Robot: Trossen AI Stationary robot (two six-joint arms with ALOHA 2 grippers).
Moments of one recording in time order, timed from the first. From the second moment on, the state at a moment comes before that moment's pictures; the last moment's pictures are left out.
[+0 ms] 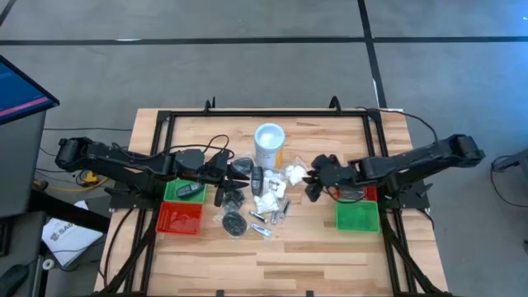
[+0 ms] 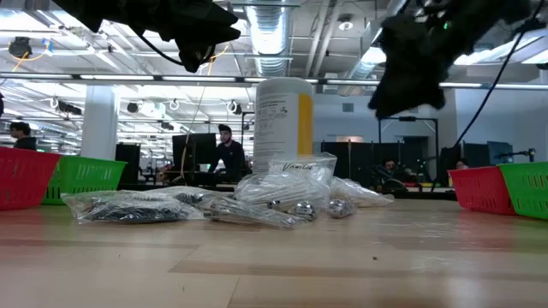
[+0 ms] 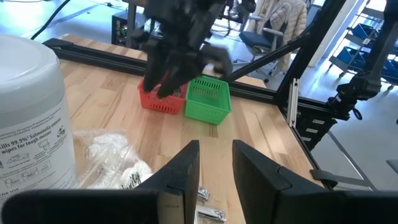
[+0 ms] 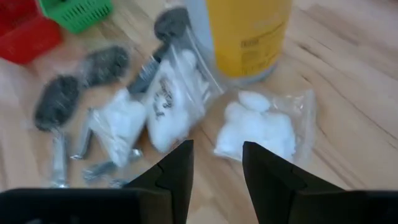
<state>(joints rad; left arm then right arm) -0.05 1.13 0.61 0.29 0.03 -0.24 0.14 1.21 0.71 -0.32 0.40 0.69</state>
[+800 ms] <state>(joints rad) -0.05 1.13 0.61 0.29 0.03 -0.24 -0.01 1.50 0.70 0.04 0.15 0.56</state>
